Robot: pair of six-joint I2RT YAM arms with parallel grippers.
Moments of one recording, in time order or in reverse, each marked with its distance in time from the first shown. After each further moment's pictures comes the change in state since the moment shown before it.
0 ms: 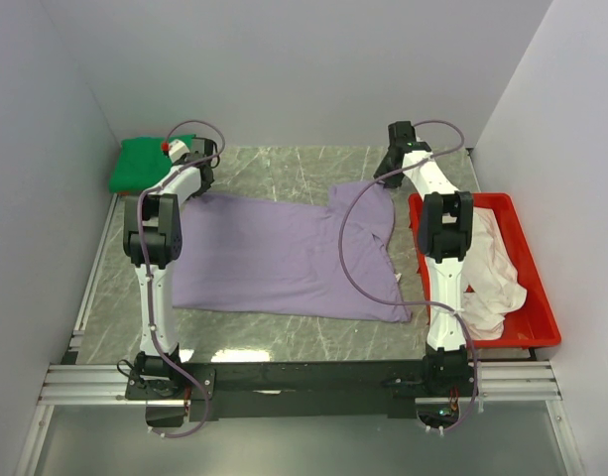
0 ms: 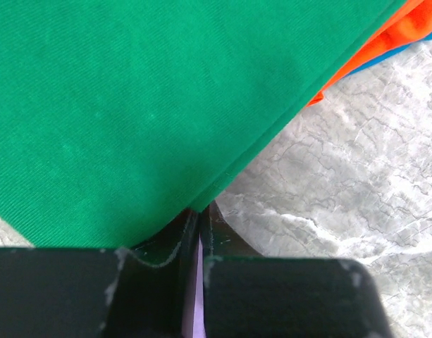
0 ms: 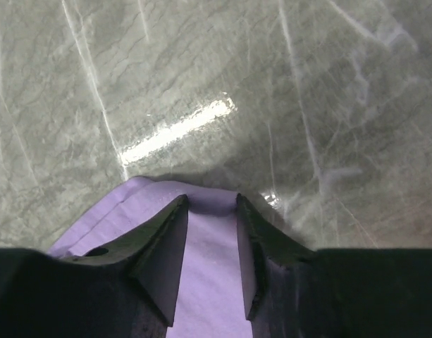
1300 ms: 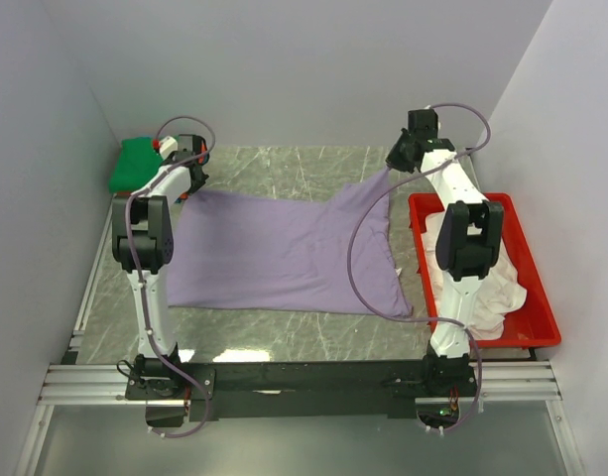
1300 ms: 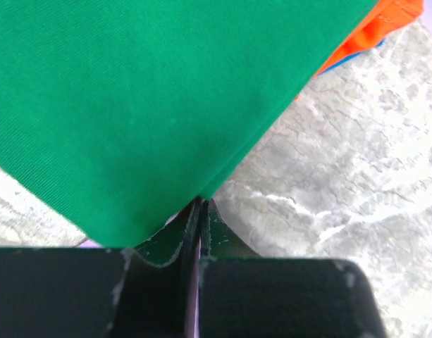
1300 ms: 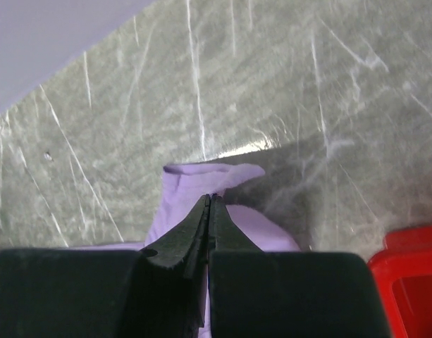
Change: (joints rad) left arm 0.038 -0.095 -0.077 0.050 0.121 0.016; right arm -0.028 -0.331 -0.270 0.182 -0.100 -0.026
